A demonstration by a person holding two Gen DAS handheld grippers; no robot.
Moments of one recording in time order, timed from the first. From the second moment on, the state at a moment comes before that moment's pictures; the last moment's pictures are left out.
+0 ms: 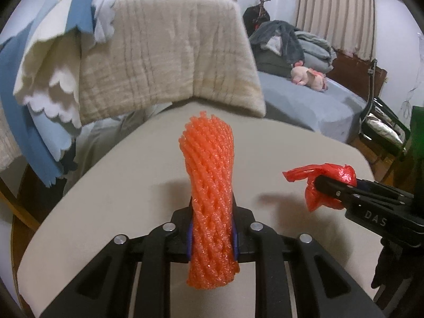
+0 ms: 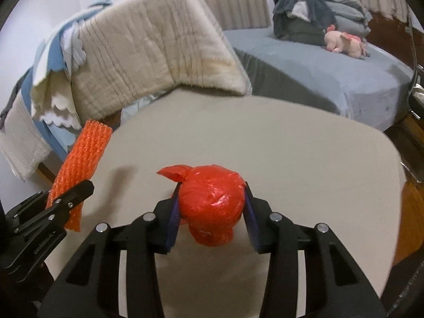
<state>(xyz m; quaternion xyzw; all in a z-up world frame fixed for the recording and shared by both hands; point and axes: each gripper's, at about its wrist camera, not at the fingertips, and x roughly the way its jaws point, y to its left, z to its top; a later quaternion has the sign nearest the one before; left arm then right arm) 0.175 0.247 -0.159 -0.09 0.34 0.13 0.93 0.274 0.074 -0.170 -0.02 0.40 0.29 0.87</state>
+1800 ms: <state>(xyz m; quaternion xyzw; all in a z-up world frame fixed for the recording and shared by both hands) 0.077 -0.007 -0.015 -0.02 0.25 -0.08 0.96 0.090 -0.199 -0.018 0.03 0.27 0.17 0.95</state>
